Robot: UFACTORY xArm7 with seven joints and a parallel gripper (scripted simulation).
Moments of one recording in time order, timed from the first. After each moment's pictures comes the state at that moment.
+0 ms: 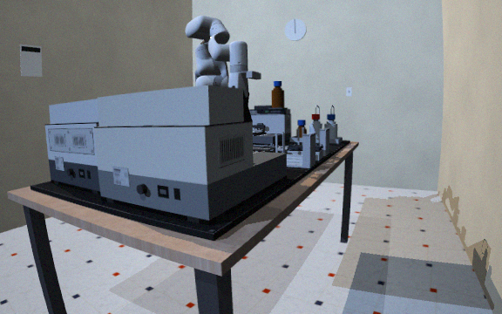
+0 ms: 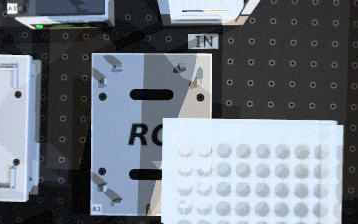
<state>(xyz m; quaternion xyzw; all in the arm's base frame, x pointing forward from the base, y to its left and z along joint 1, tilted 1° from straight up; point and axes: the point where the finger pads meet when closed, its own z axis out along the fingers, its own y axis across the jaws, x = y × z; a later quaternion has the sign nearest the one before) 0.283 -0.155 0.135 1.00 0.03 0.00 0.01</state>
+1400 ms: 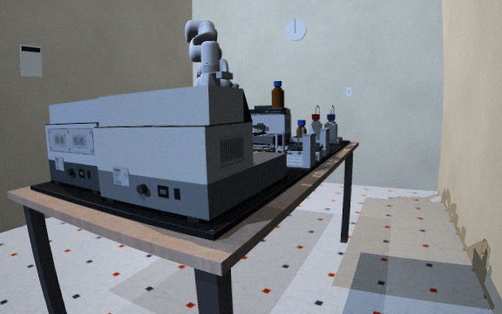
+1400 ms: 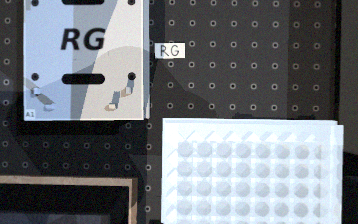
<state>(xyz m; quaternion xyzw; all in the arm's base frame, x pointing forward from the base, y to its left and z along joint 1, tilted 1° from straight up) 0.191 -0.228 0.137 1.00 0.02 0.00 0.01</state>
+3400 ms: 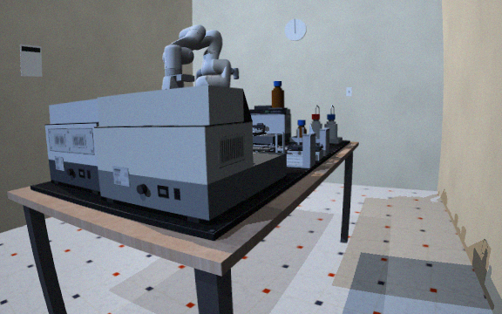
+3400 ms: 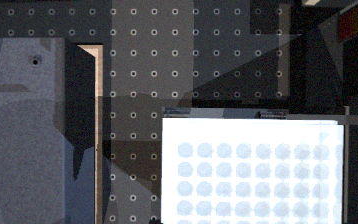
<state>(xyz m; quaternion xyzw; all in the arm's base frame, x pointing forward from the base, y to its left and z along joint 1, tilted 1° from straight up) 0.028 -0.277 0.138 1.00 0.01 0.00 0.01</state>
